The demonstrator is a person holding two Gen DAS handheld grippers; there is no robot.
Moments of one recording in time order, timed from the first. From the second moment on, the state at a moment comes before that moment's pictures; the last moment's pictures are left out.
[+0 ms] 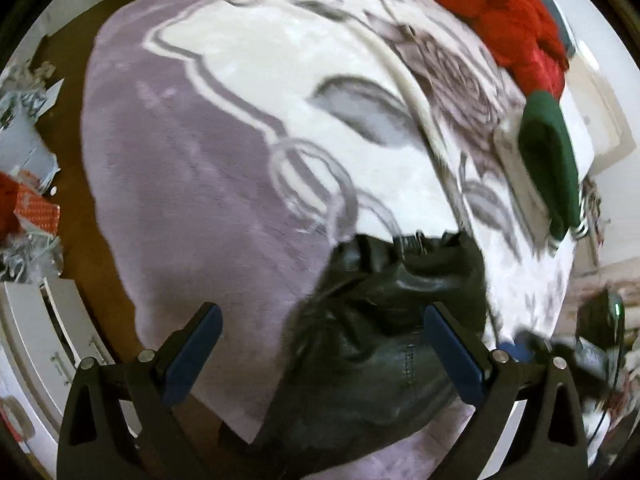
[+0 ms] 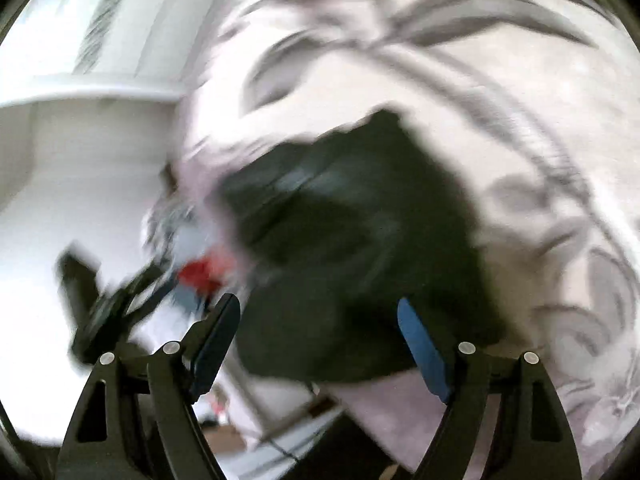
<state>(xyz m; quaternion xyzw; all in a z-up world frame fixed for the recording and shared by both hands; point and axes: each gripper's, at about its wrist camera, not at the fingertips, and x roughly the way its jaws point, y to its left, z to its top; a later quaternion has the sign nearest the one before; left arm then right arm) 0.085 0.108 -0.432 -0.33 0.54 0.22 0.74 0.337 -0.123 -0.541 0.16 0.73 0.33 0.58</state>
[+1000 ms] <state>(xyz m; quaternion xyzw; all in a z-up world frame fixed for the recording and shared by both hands) 0.096 0.115 -0.512 -0.29 0.60 0.23 0.71 0.328 -0.090 -0.675 0.18 0.76 0.41 0.48</state>
